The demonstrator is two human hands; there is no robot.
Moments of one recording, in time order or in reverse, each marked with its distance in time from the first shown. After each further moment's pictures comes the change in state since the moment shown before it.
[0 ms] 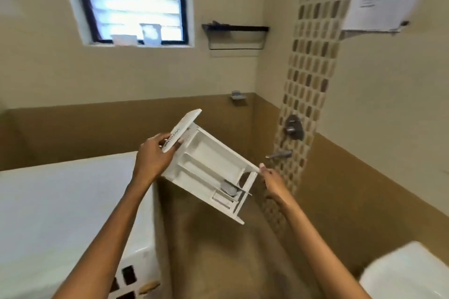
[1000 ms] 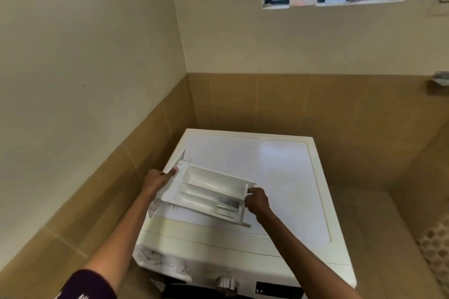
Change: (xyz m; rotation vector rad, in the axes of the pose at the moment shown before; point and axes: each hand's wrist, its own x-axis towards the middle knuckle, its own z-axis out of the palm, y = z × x) left_hand 0.023 -0.436 -0.342 0.044 0.196 -0.931; right_hand -0.012 -0.012 0.589 -0.243 -0.573 0.107
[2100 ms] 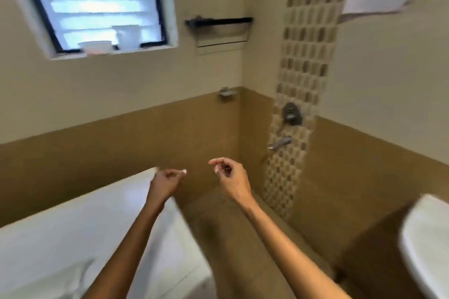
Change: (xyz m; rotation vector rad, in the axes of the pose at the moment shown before) left_hand -0.210 0.203 0.256 -0.012 -0.605 0.632; right_hand -0.165 0.011 -0.283 0.130 0.730 -0.437
